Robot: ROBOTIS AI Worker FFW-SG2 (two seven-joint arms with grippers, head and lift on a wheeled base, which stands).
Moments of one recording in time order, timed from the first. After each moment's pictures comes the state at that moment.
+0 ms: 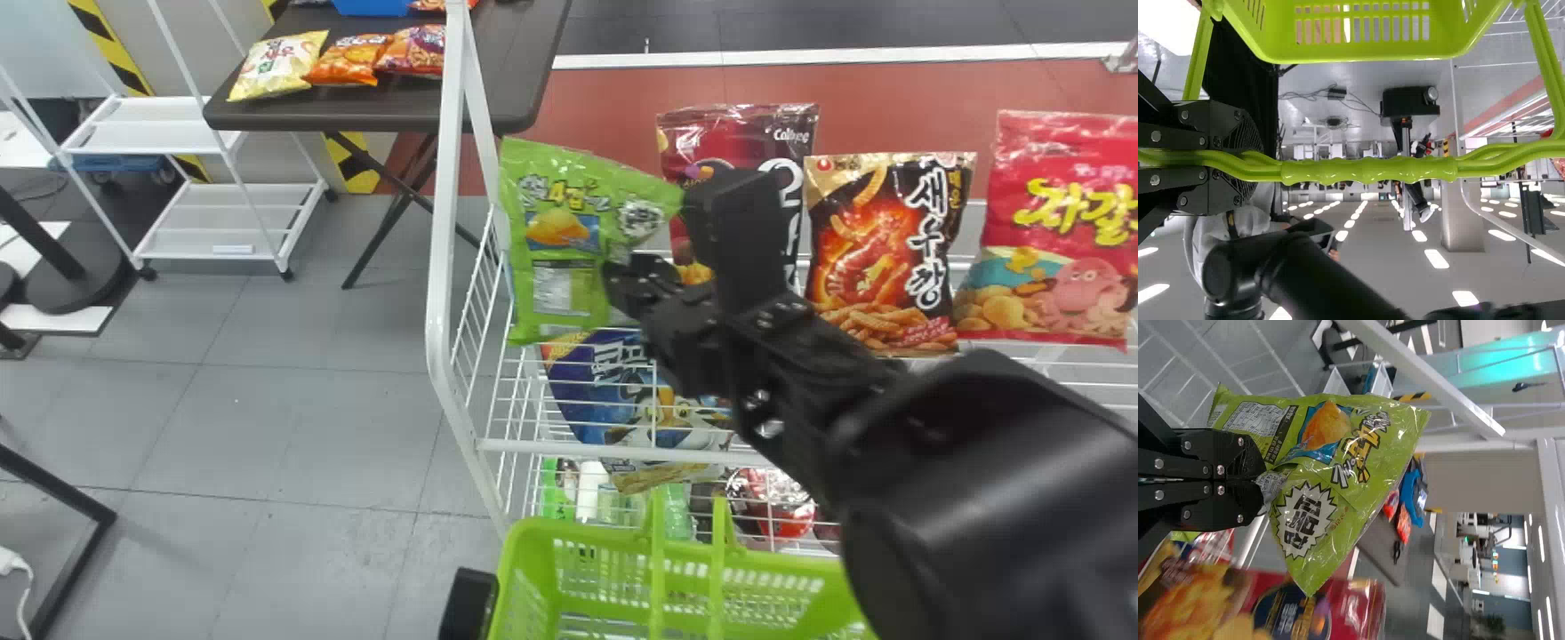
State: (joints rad) left arm 0.52 0.12 0.00 -2.10 0.52 1.50 -1.04; right arm 0.11 -0.09 0.42 -2.21 0.00 0.89 0.09
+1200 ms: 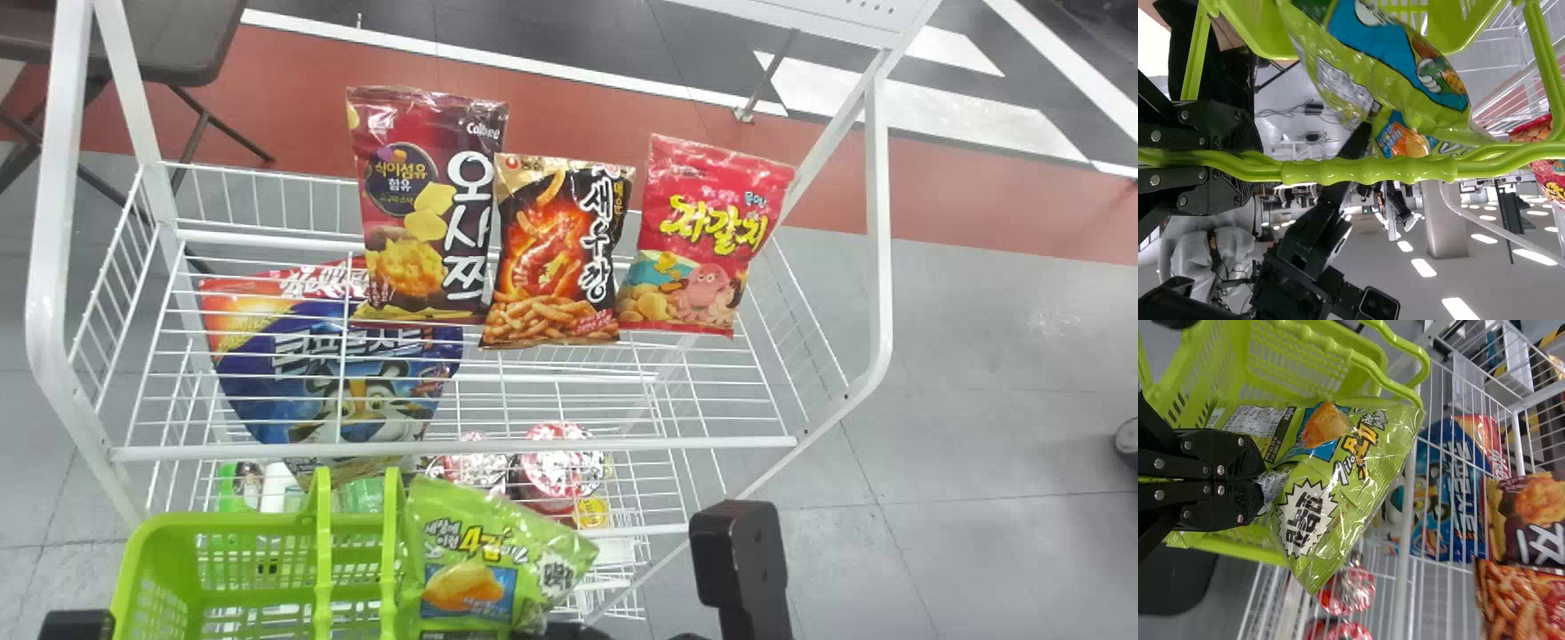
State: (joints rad) left arm 0.58 0.08 0.02 -2.16 0.49 1.45 -1.01; right arm 0.86 -0.14 -0.04 -2.71 -0.23 1.25 0.32
